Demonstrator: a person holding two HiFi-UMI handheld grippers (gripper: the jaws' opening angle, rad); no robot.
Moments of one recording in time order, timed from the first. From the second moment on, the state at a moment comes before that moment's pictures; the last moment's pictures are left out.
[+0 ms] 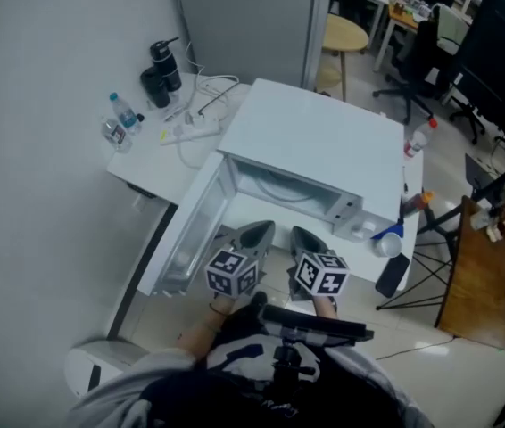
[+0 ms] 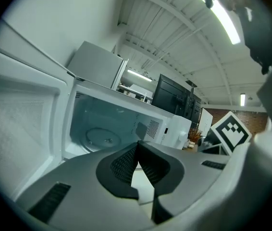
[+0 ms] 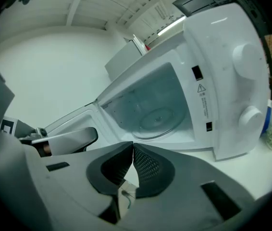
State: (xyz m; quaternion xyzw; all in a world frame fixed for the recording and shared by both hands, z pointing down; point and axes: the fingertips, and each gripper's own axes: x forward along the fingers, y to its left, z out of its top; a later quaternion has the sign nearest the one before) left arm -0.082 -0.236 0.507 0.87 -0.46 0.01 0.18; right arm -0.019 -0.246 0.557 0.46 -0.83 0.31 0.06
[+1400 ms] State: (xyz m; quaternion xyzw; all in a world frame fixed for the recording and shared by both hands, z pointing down) left arm -0.095 -0.297 0.573 0.86 -0.39 0.01 0.32; right arm 0.020 -0.368 0.617 0.62 -0.59 0.51 -0.06
